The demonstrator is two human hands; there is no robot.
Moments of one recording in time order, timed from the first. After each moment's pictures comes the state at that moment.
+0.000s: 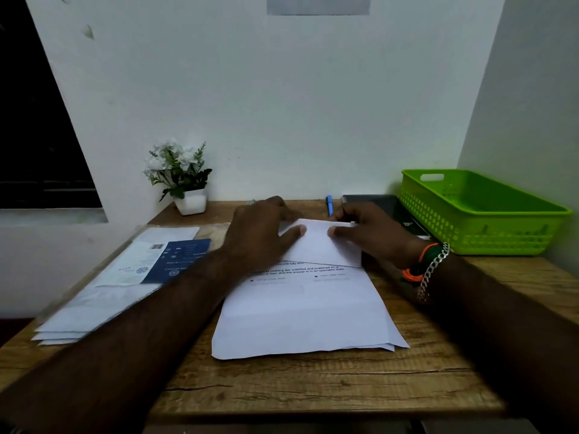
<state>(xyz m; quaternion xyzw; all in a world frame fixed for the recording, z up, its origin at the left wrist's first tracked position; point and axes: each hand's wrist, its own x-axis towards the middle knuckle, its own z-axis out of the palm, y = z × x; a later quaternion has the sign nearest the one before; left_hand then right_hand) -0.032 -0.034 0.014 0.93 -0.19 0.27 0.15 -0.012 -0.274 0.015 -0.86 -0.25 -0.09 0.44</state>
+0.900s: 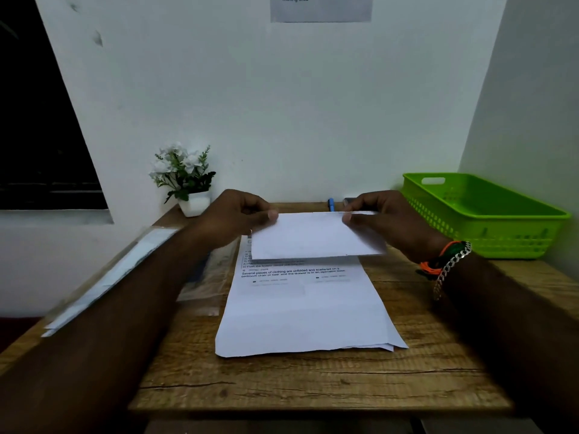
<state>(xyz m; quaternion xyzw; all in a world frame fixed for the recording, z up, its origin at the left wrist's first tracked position) -0.029 0.015 0.039 0.85 -0.16 0.11 0.49 -0.018 -0.292 0.031 -0.79 -0.23 -0.10 0.56</state>
